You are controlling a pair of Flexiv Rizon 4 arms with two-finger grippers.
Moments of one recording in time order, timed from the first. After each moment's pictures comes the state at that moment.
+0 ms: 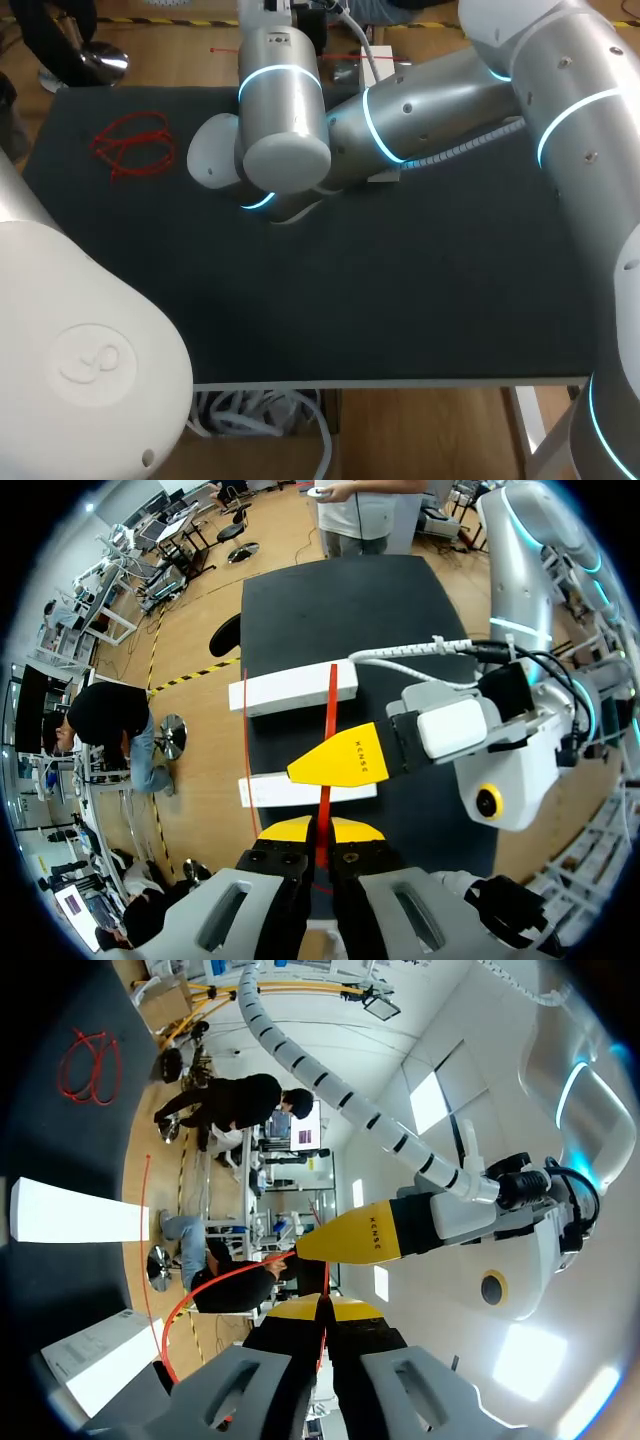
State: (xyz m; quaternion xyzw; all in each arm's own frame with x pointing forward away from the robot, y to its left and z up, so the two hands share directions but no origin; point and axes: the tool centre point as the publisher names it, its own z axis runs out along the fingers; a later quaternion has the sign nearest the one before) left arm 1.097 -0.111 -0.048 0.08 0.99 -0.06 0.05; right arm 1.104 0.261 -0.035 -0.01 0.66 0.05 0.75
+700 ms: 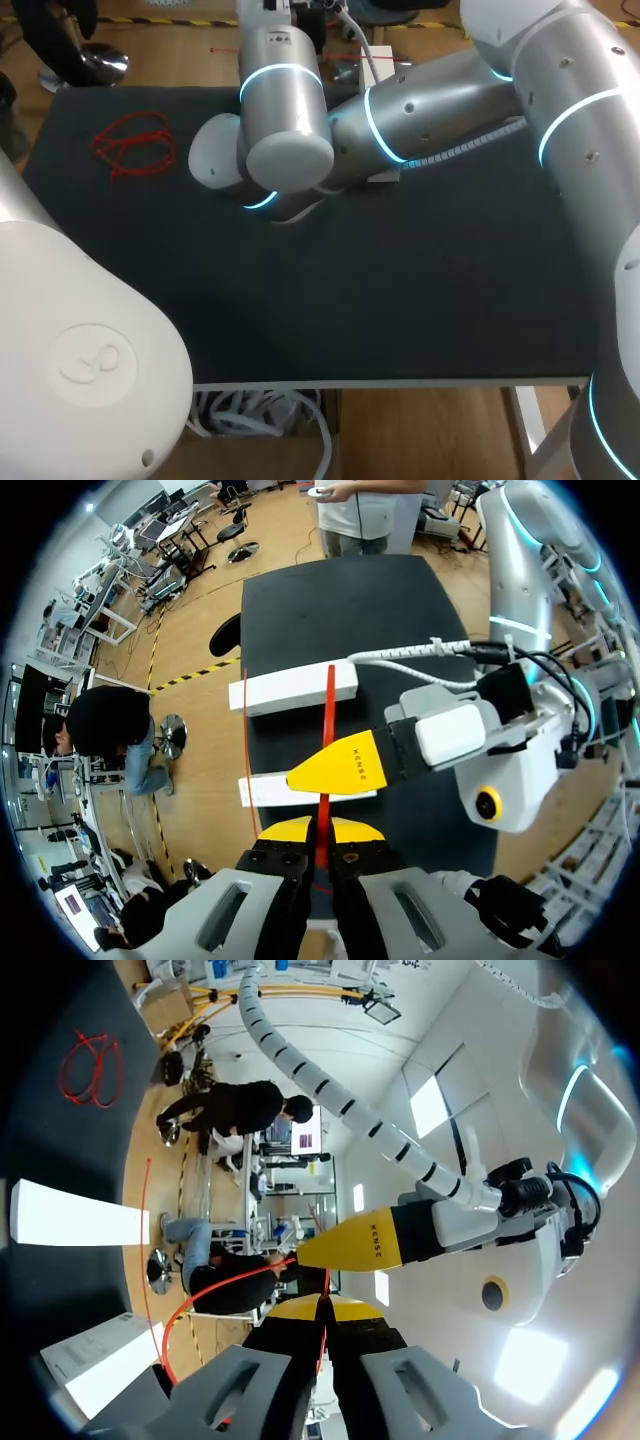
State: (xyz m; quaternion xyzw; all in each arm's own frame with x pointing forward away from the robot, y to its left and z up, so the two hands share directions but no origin) left arm 1.098 -0.110 -0.048 0.08 0.99 -0.06 0.05; right arm 1.106 0.266 -0.035 -0.02 0.66 0.06 0.75
